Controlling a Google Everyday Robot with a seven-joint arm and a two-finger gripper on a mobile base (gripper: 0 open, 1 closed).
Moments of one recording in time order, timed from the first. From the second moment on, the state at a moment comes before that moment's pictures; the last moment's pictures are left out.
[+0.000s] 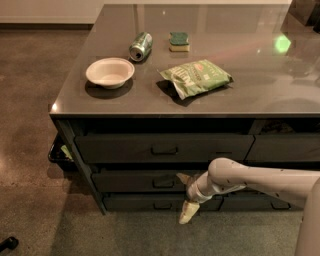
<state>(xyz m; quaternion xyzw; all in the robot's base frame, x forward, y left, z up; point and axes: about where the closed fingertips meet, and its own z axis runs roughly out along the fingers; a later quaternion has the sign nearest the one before) 0.516 -0.086 0.432 -0.69 0.67 0.16 0.25</state>
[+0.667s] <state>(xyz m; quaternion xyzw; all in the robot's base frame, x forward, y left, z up) 0.529 -0.124 0.419 -0.67 0.70 0.13 0.22</state>
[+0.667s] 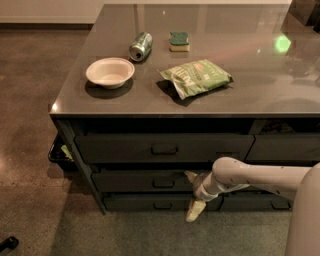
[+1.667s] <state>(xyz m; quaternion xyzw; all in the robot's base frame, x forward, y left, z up) 0.547 -0.114 0.417 -0.69 0.67 0.09 0.24</state>
